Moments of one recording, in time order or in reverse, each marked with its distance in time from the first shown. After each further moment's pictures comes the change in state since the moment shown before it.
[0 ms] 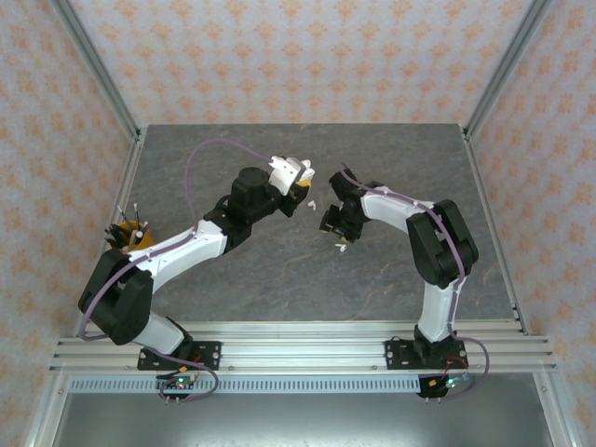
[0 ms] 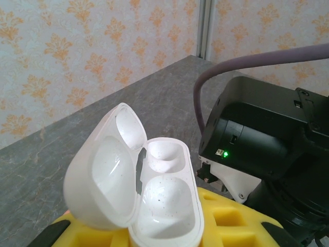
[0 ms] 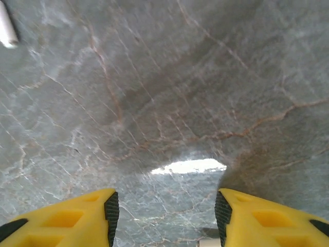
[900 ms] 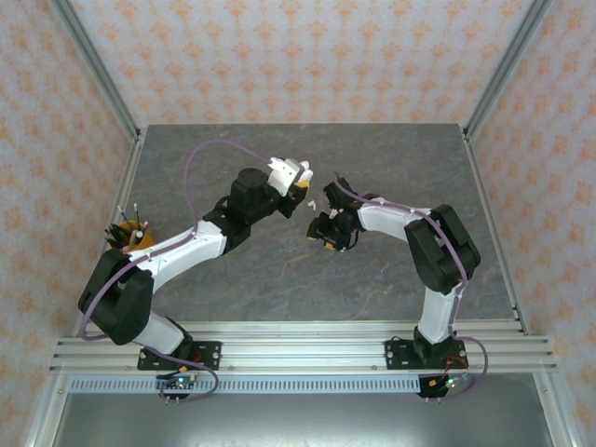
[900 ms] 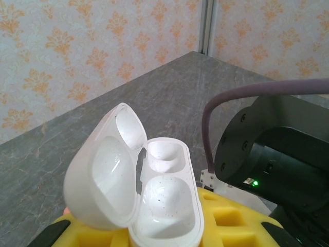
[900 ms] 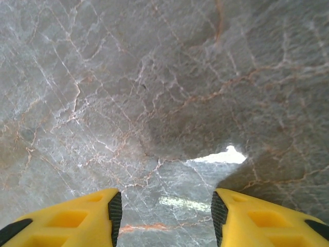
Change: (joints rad) left arm 0.007 0.000 -0.013 0.001 0.000 0.000; right arm 0.061 -0.048 -0.128 0.179 -0.171 0.060
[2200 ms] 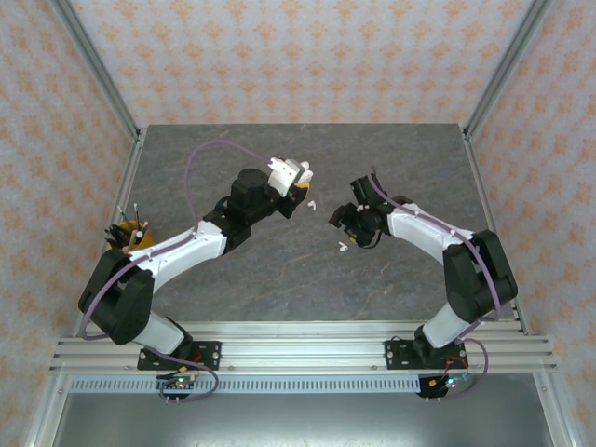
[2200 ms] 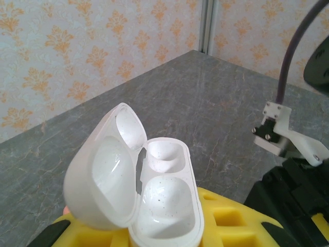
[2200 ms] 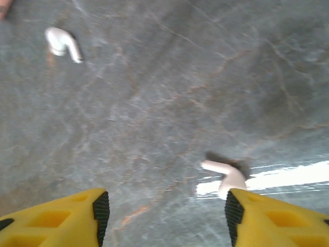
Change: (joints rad) left arm 0.000 0.000 -0.003 0.002 0.000 0.000; right arm -0.103 -0.265 -0.138 -0.033 0.157 0.132
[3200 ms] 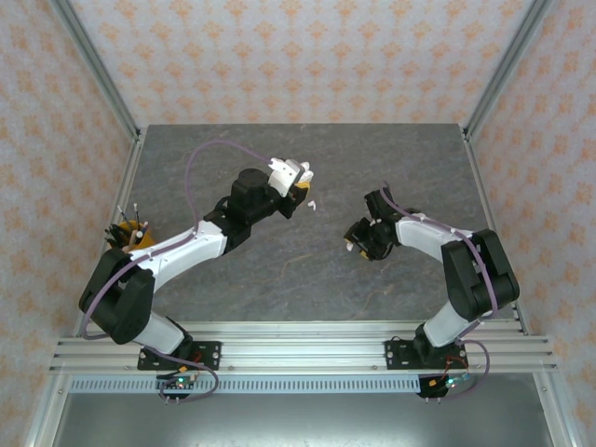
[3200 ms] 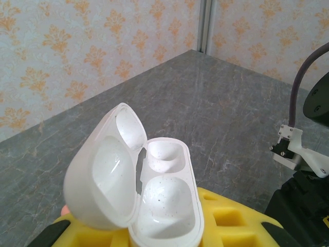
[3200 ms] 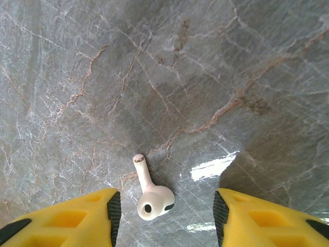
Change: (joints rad) left arm 0.001 0.004 0.000 0.003 0.008 0.000; right arm -0.096 0.003 -0.146 0.058 -0.054 0.011
